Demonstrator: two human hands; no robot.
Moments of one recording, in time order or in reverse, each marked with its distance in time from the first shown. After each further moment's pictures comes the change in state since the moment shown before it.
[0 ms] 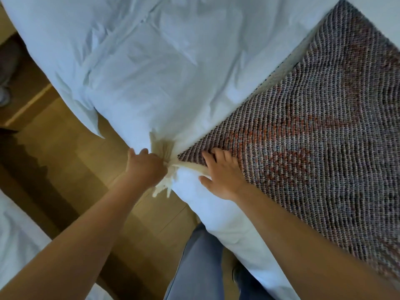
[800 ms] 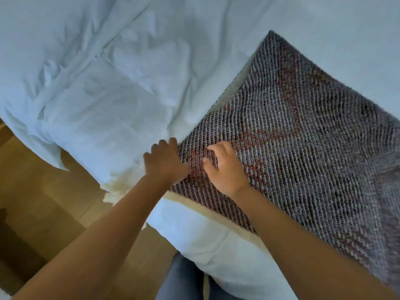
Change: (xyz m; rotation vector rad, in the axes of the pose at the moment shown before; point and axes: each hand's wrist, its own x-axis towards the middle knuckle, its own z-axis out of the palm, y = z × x) left_hand 0.034 0.095 -0.092 -0.546 0.294 -0.066; right_hand -0.023 0.063 -0.063 0.477 0.417 0.158
